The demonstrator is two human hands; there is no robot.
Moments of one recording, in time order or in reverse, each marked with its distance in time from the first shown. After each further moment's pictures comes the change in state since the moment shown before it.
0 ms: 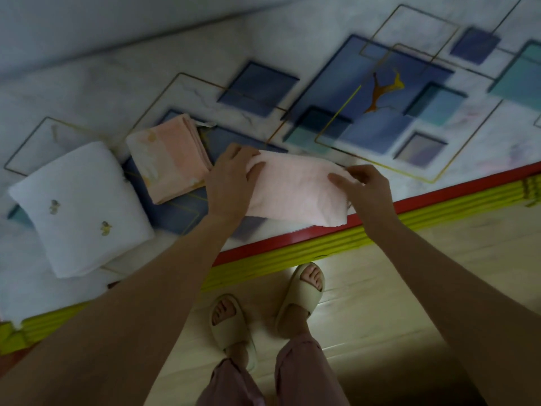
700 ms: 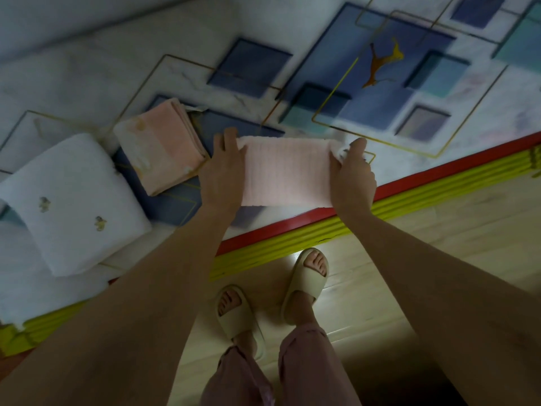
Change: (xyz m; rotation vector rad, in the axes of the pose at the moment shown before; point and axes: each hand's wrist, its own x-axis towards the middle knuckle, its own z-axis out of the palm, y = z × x) left_hand -0.005 -0.015 0.013 0.275 -0.037 -0.058; right_hand -0.007 0.017 0.037 -0.617 0.252 -0.185
